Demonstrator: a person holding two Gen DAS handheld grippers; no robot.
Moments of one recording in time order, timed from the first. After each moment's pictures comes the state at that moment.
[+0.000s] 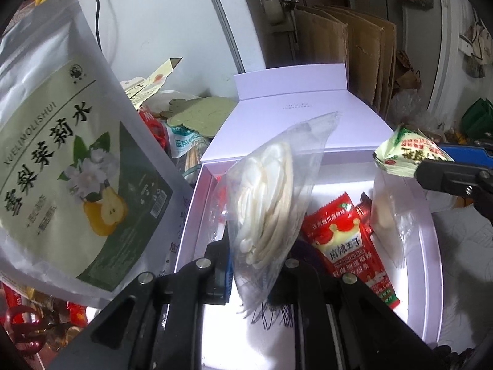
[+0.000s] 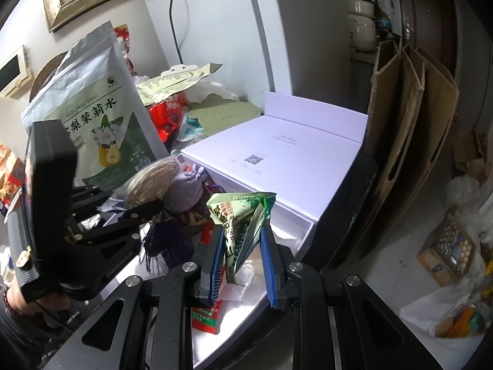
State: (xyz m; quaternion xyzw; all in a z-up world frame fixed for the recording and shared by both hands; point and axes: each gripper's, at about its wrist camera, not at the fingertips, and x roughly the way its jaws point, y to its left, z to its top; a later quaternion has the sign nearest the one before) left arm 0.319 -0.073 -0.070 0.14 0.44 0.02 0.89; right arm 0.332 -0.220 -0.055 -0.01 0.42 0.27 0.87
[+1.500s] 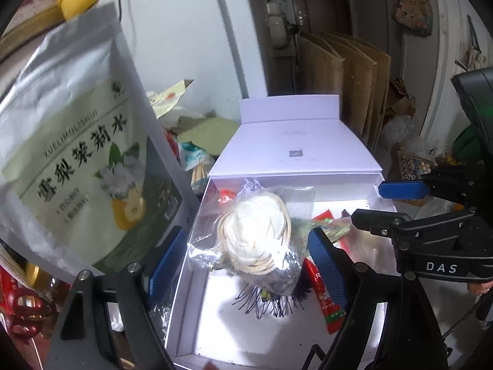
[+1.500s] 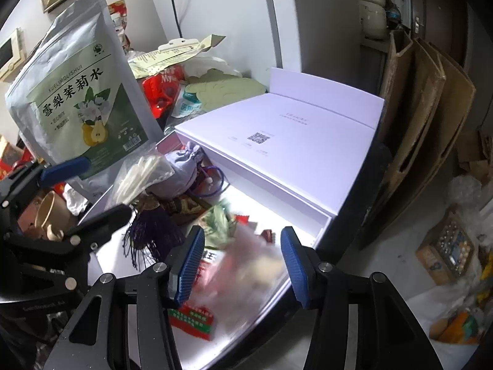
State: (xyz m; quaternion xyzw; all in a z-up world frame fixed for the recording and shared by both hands) left arm 0.290 -0.070 -0.040 0.10 0.39 0.00 0.91; right arm 0.347 -0.204 -0.078 -0.04 0.45 0.27 0.85
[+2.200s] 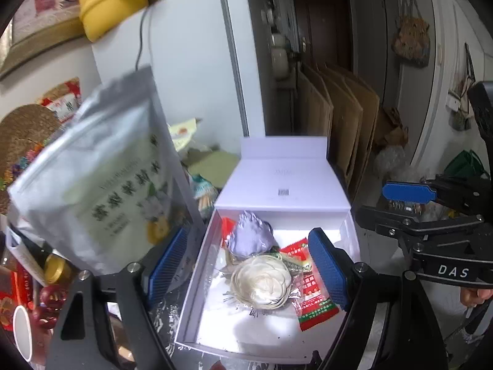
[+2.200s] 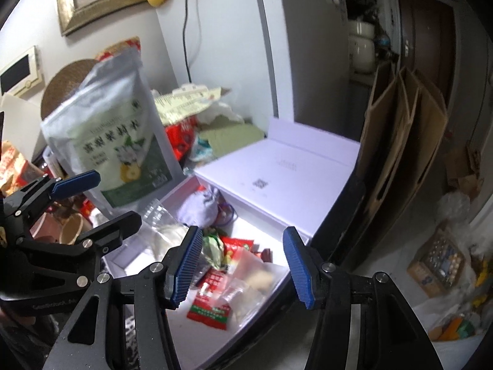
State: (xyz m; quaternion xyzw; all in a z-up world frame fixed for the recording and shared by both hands) left arm 0.251 -0.071 0.030 0.06 0.34 0.00 0.94; right arm 0.308 -0.220 0.001 -0.03 0.38 0.26 0.89
